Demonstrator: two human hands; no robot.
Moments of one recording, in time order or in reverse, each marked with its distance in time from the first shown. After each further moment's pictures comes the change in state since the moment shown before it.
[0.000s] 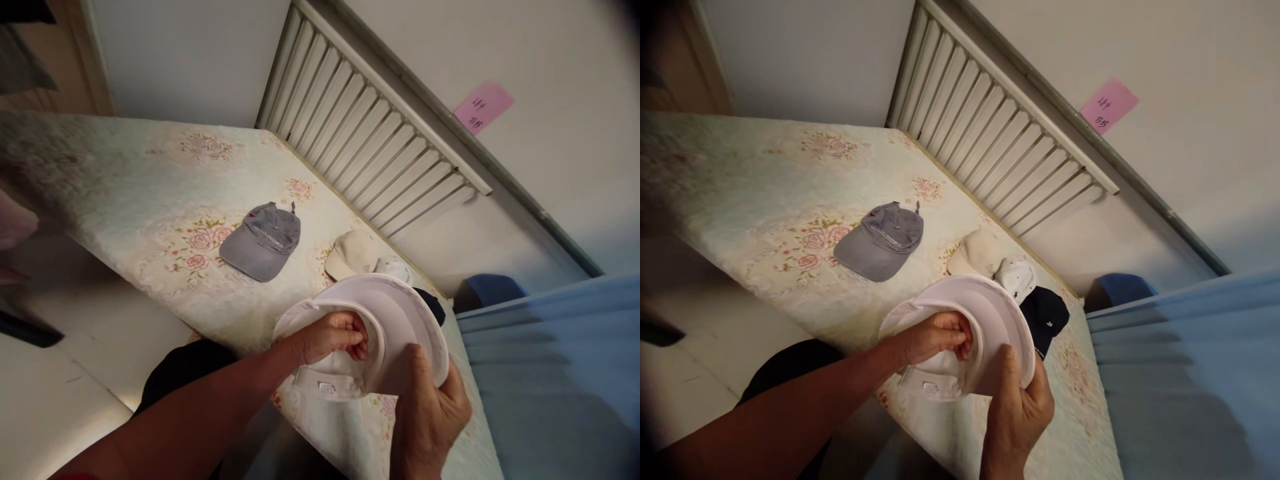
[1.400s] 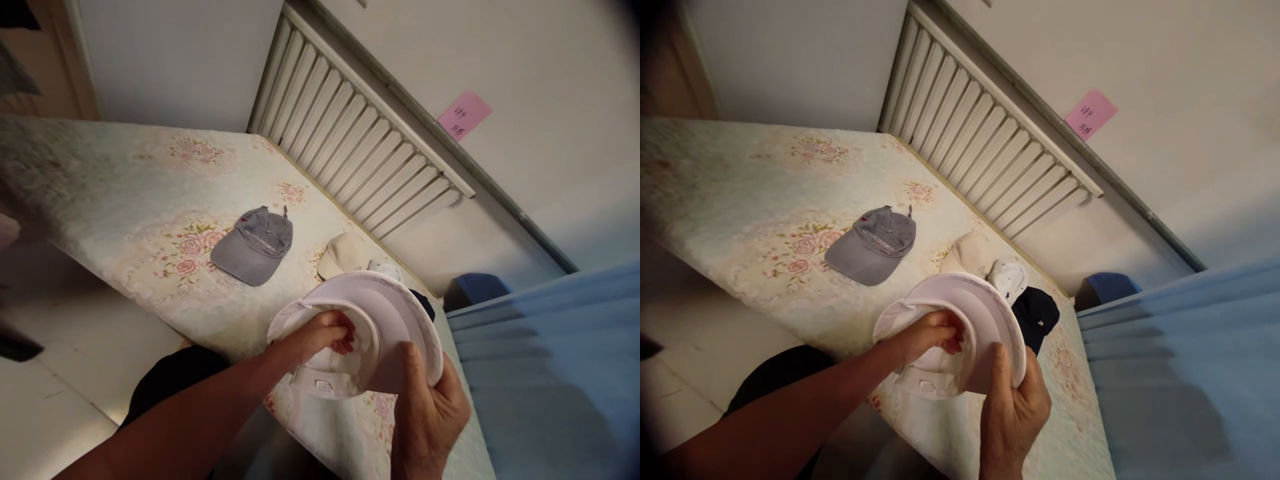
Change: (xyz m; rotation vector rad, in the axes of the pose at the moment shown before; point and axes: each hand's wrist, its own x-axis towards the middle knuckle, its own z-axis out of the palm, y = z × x) left_hand 0.009 -0.011 -0.010 0.150 0.260 -0.057; right_hand 0.002 -0.017 -0.008 -0.019 -0.034 -0.113
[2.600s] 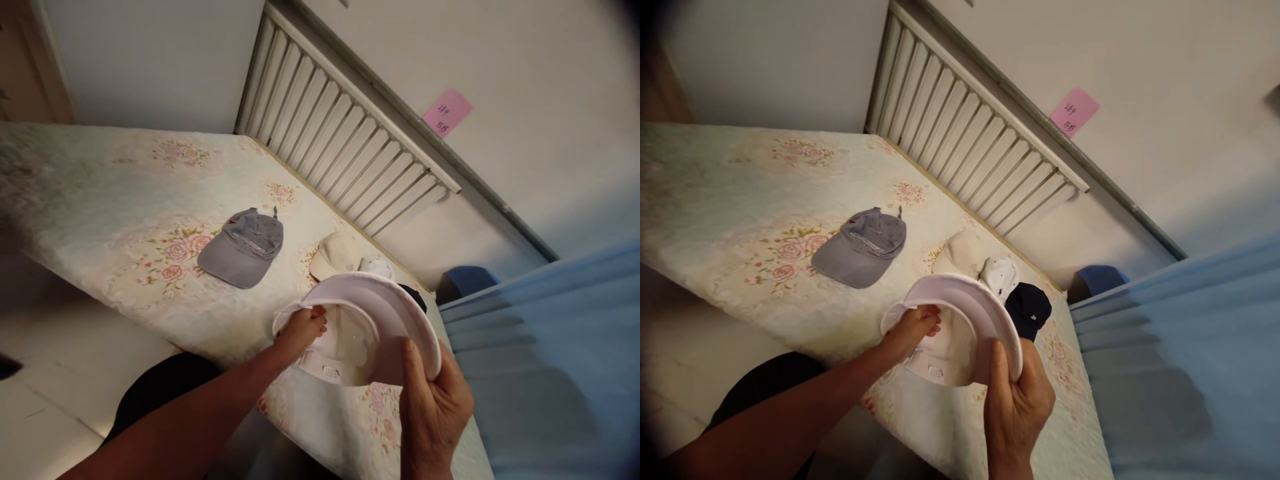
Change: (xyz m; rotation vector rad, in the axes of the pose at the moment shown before) left_hand 0.008 -0.005 -0.006 0.231 0.469 -0.051; right_hand 0.014 -0.009 -0.017 -0.102 -0.040 -0.227
